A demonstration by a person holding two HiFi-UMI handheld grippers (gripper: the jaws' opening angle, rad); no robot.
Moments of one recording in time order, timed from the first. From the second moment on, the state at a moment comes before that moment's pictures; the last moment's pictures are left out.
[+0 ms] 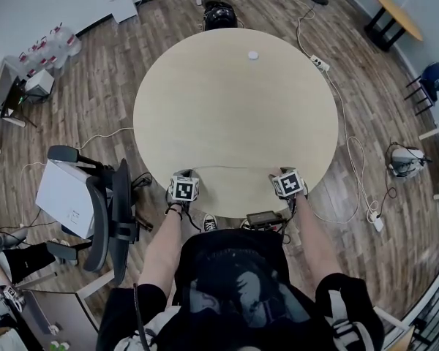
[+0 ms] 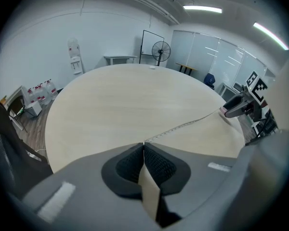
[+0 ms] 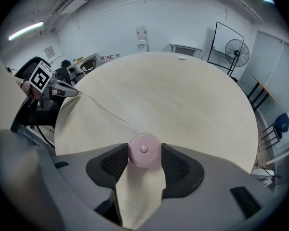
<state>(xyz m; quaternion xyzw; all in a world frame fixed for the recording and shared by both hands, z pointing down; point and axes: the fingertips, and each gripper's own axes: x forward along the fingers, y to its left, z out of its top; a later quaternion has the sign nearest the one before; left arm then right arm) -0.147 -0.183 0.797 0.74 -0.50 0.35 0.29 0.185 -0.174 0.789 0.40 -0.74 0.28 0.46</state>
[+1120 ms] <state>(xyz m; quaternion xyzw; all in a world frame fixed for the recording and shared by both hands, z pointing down) -0.162 -0.191 0.762 0.73 -0.56 0.27 0.28 0.180 -0.171 0.770 0.44 -0.75 0.25 0.42</state>
